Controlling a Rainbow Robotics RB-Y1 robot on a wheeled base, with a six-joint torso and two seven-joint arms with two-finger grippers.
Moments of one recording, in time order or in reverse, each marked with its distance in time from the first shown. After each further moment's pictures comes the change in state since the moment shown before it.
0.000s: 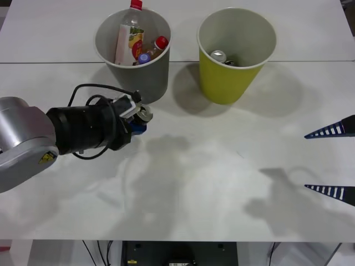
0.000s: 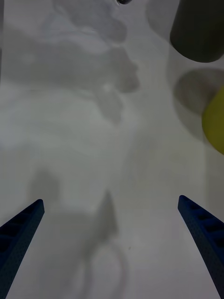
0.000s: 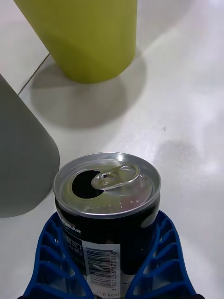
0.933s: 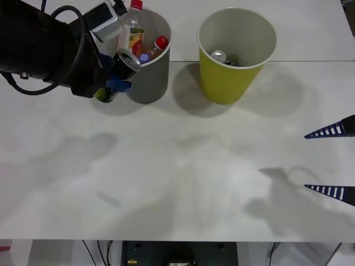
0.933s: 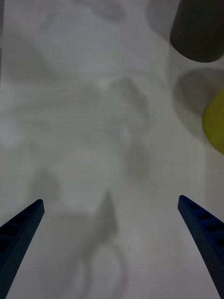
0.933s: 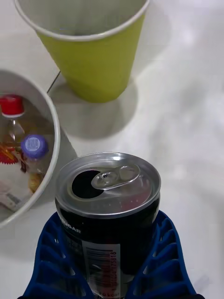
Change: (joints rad) right arm 0.000 0.000 0.000 0.000 0.000 0.000 0.000; left arm -0.271 -0.231 0.545 -0.104 0.287 -0.916 -0.022
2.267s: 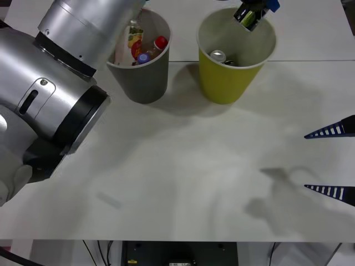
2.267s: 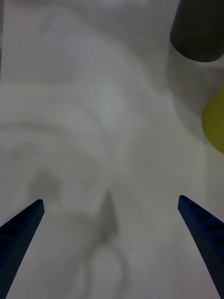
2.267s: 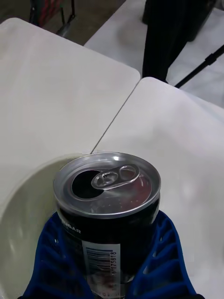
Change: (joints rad) right arm 0.000 0.000 0.000 0.000 0.000 0.000 0.000; left arm -0.766 -0.636 -0.238 1.080 -0.337 0.365 0.022
